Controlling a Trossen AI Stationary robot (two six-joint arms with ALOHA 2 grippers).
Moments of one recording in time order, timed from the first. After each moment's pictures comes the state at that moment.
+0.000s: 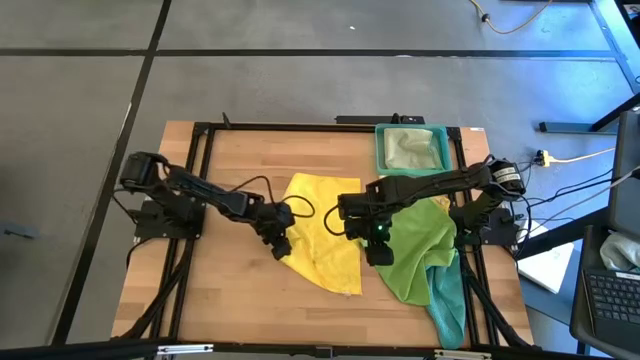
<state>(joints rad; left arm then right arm) -0.07 1.60 0.67 -0.04 0.31 -0.81 0.11 1.73 1.40 -1.06 -0.65 0.20</state>
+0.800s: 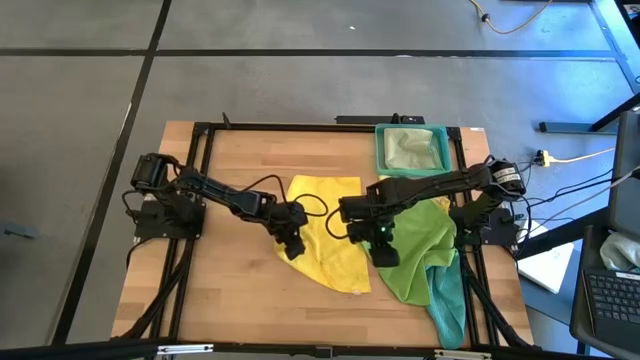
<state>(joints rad) -0.07 1.68 0.82 -0.08 0.28 -0.80 0.12 1.73 1.40 -1.10 -0.63 0.11</state>
